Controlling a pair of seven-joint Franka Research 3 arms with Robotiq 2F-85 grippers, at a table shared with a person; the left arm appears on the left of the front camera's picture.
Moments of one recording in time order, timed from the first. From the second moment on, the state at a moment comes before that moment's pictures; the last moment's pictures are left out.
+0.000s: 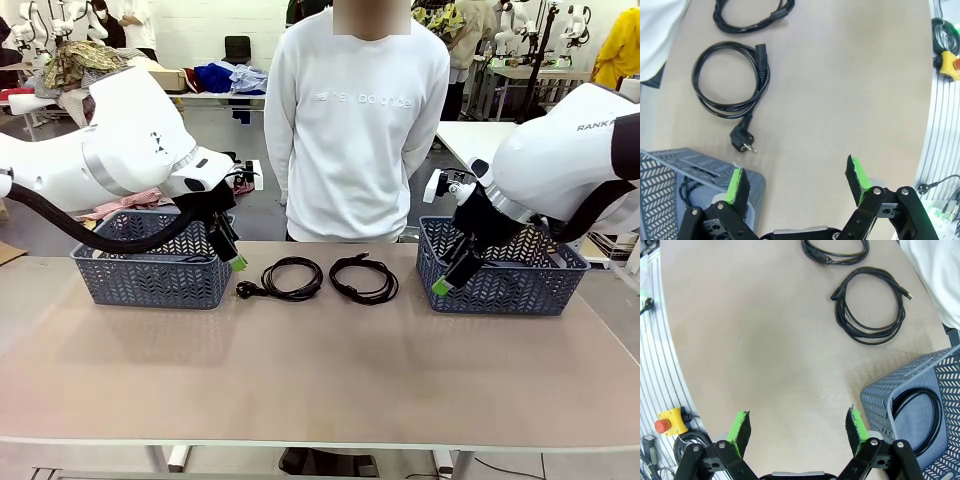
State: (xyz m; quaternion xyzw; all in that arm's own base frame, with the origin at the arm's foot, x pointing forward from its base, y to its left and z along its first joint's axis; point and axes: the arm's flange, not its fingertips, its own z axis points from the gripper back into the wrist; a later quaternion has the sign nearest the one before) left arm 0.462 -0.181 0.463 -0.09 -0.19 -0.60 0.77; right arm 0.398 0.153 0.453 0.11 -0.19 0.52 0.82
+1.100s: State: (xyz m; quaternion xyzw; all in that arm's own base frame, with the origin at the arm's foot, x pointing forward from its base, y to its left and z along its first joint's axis) left arm 0.463 -0.181 0.463 -0.09 -0.19 -0.60 0.77; right arm 0.398 0.153 0.453 0.11 -0.19 0.52 0.82
